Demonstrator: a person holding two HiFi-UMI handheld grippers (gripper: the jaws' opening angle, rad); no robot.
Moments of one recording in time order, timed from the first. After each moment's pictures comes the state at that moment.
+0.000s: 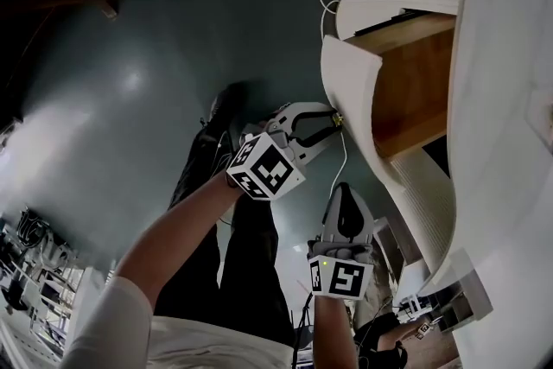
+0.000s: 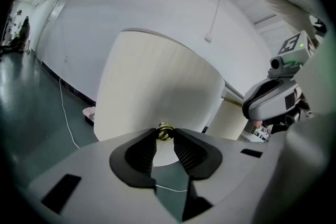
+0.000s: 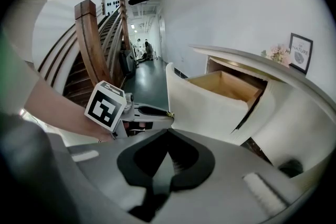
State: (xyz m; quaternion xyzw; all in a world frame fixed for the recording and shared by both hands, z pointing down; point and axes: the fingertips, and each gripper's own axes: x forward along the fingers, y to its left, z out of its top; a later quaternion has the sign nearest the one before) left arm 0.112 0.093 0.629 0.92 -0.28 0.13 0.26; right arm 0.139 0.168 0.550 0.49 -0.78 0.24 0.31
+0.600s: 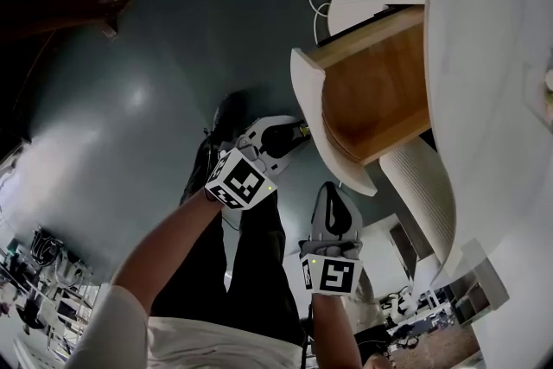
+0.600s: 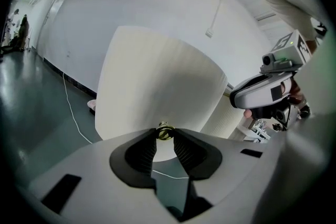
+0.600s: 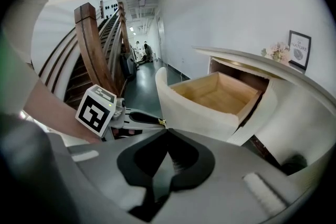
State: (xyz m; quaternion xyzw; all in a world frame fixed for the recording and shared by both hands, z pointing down) left arm 0.073 0.132 0.633 0.91 -0.27 0.17 0.28; right arm 0.116 0.181 0.547 0.49 -0.78 0.25 0.29
